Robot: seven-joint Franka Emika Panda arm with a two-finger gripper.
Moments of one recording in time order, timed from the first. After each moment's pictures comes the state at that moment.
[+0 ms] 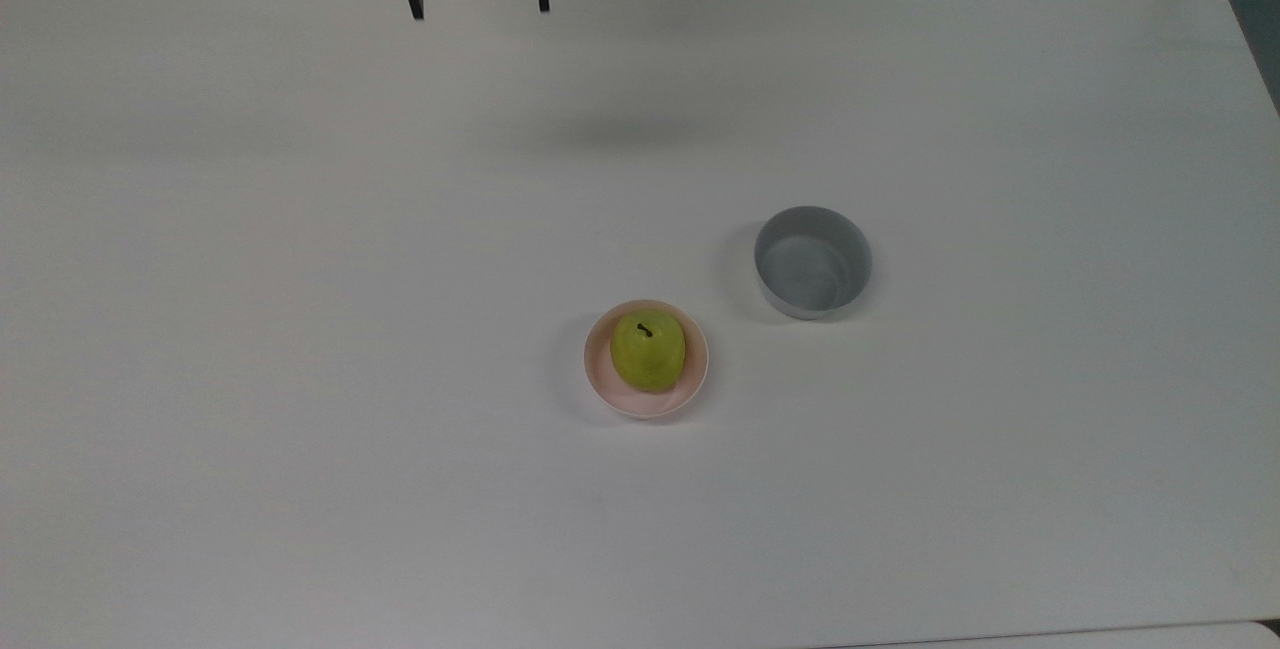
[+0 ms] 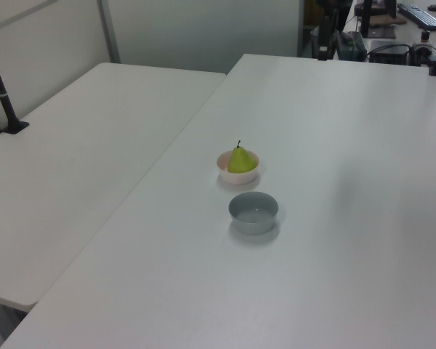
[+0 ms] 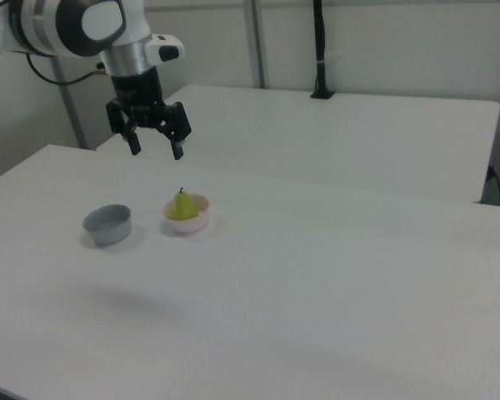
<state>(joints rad) 0.09 0.05 -0.10 -1.58 0.00 1.68 -0.14</state>
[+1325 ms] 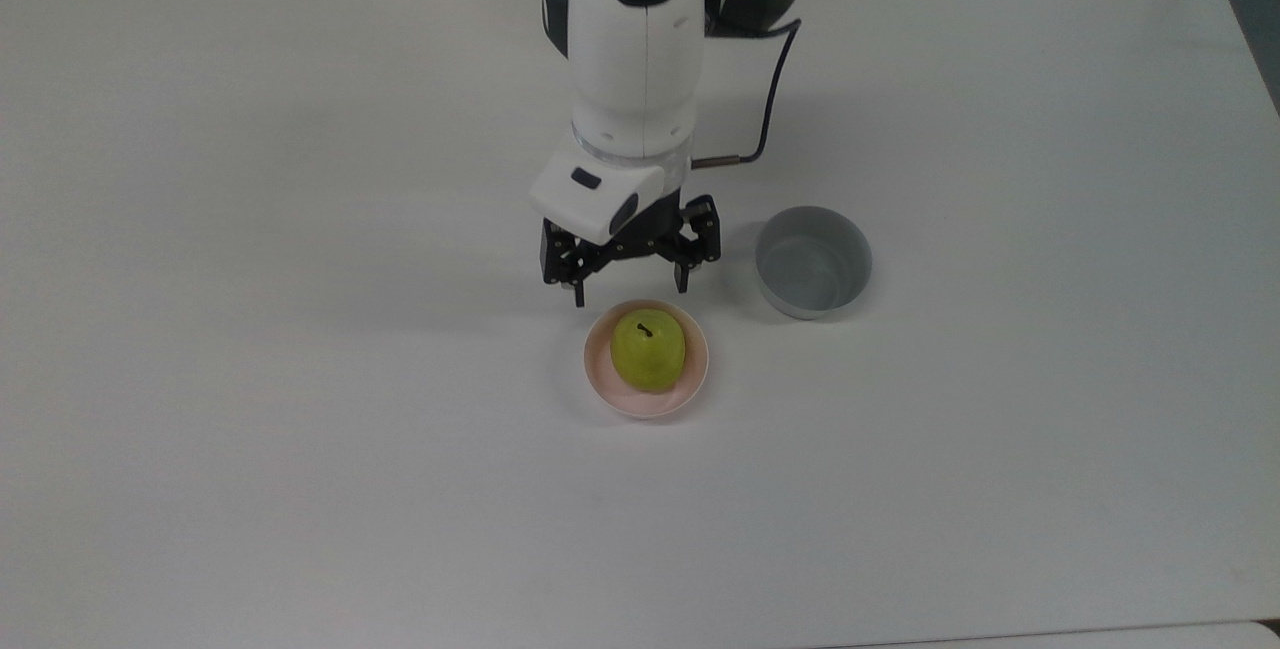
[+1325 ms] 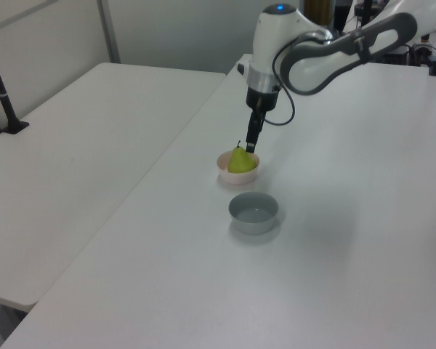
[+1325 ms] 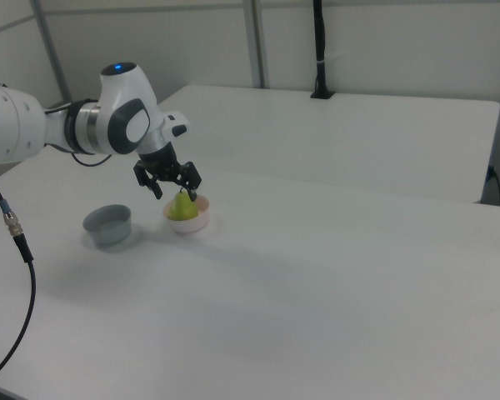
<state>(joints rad) 0.25 0.46 -0.10 -1.59 0.00 2.25 -0.04</state>
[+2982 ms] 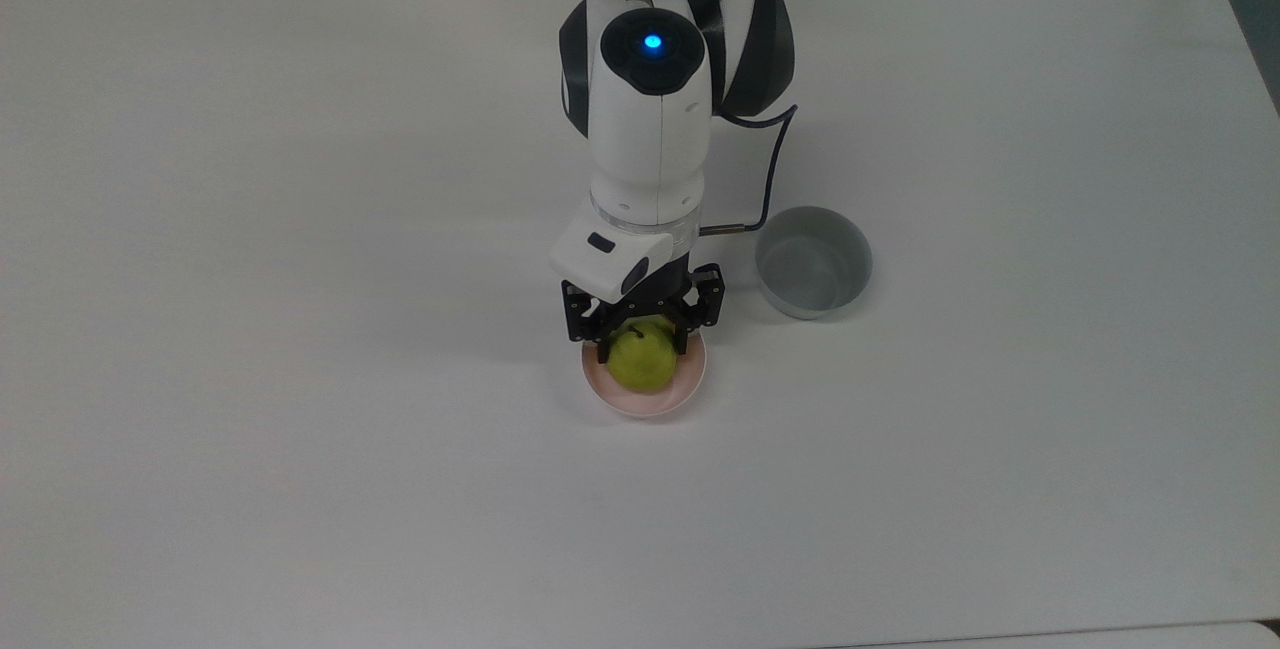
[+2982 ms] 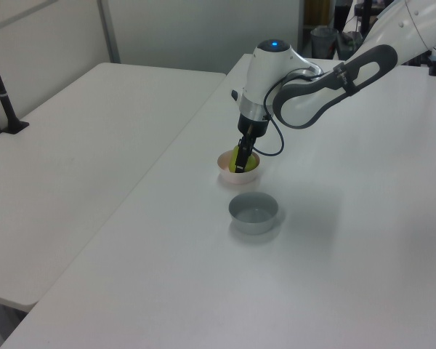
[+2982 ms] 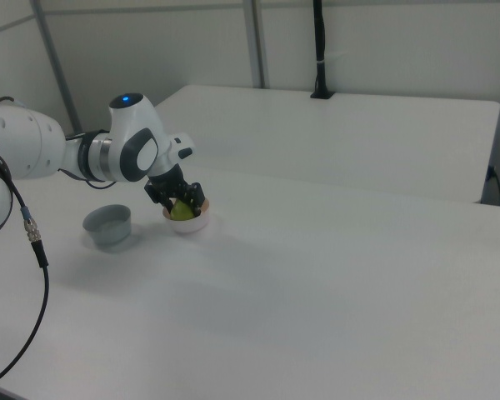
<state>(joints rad) 0.26 0.58 -0.10 -1.58 0.00 2.42 0.01</state>
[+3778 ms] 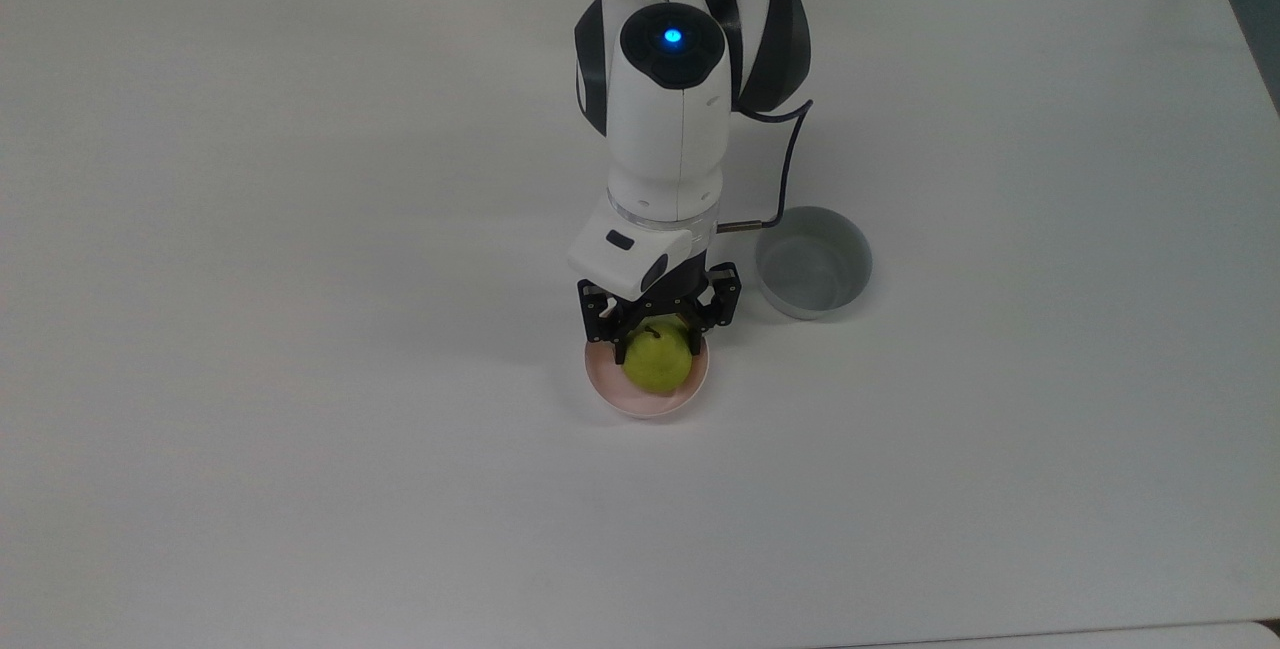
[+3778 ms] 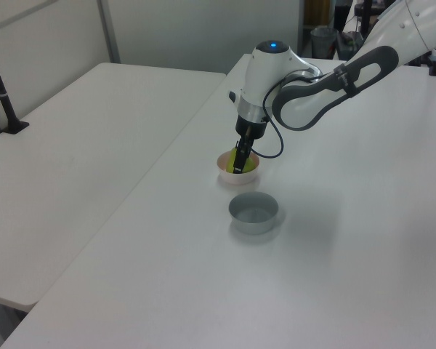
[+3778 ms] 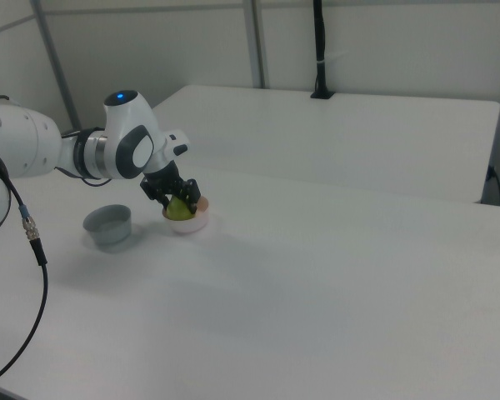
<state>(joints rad) 0.27 0.58 -0.10 -1.57 0.00 2.42 0.01</state>
